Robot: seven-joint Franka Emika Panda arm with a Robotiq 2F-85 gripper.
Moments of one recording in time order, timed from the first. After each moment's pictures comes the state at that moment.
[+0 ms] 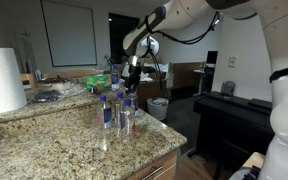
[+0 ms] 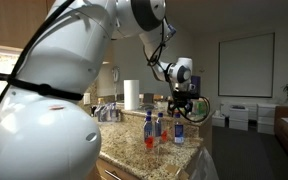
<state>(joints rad) -0.09 0.39 0.12 -1.74 0.15 2.26 -0.56</state>
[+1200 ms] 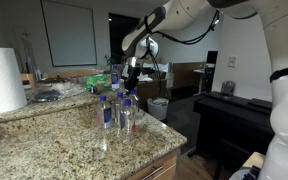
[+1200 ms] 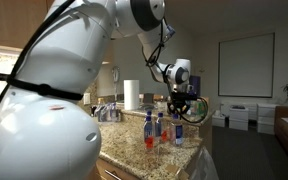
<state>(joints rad) -0.09 0.39 0.14 -1.77 0.15 2.29 -0.56</state>
